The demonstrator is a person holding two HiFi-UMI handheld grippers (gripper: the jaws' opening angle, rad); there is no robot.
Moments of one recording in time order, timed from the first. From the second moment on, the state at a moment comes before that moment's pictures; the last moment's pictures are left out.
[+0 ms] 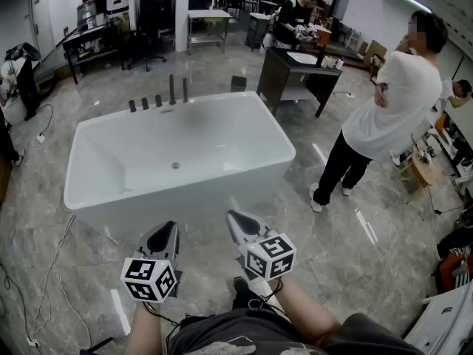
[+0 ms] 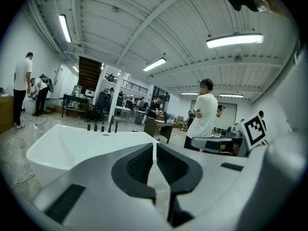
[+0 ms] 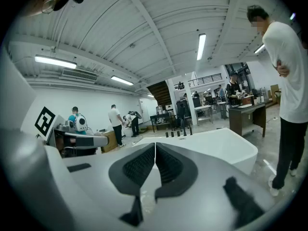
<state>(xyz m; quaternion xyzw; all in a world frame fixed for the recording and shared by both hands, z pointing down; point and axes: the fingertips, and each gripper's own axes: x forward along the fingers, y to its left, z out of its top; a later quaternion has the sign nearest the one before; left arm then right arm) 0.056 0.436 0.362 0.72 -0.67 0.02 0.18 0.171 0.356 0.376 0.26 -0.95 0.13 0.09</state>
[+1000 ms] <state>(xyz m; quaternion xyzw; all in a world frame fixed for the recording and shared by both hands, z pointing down) 0.030 0.456 0.362 0.73 -0.67 0.01 0.17 0.144 0.380 0.373 0.26 -0.95 0.14 0.06</state>
